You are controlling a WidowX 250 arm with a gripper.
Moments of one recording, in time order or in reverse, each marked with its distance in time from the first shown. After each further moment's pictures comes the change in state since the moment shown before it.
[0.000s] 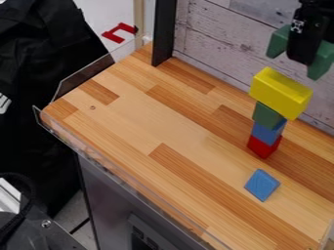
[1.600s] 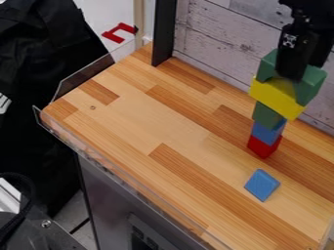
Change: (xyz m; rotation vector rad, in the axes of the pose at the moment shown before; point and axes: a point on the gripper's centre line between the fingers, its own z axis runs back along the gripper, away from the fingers) arm 0.004 0.009 -0.011 0.026 0.019 0.025
